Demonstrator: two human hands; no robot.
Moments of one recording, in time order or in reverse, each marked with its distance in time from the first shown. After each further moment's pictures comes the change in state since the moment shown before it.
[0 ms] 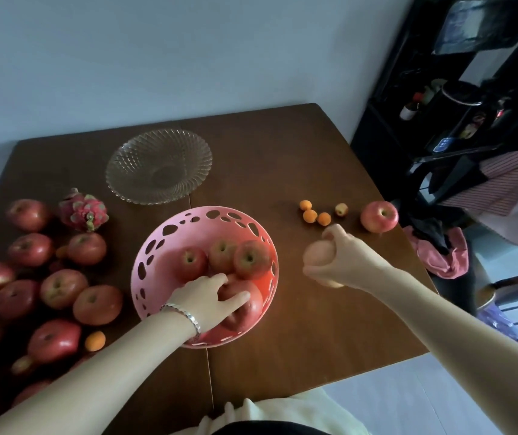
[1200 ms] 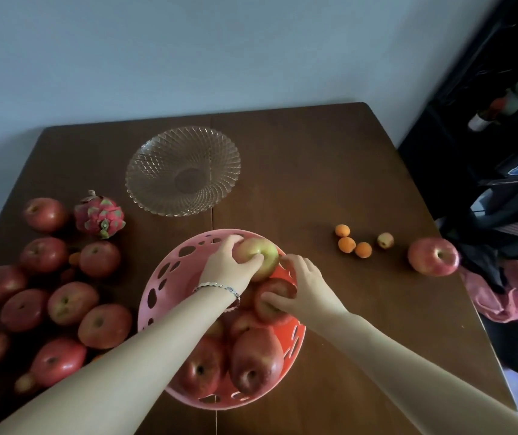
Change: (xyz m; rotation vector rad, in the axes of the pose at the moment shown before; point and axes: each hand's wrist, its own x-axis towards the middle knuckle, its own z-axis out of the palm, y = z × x) left_hand 0.096 0.016 -0.044 -0.667 0.361 -0.207; right_hand 0.080 -0.052 0.072 0.174 -0.070 -0.368
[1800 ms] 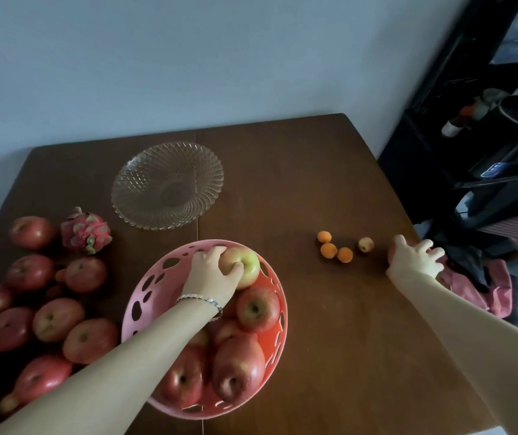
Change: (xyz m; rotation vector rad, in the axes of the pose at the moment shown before) left_hand -0.007 0.008 0.004 0.181 0.044 0.045; right_hand 0.029 0.147 -0.116 -0.593 0.324 0.786
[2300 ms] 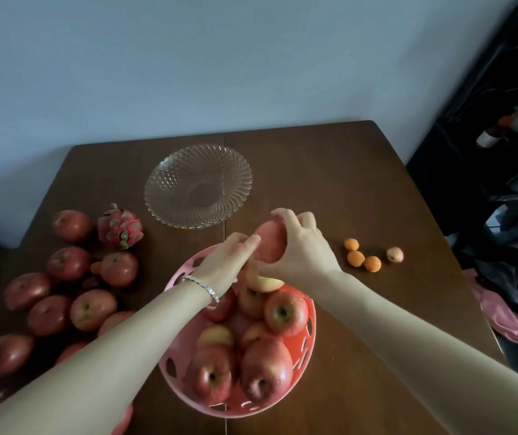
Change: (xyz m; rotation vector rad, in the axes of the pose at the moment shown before) left_hand 0.015 -0.005 -0.041 -0.281 -0.262 -0.035; right_hand -0.165 -0.145 -0.079 0.578 -0.095 -0.825
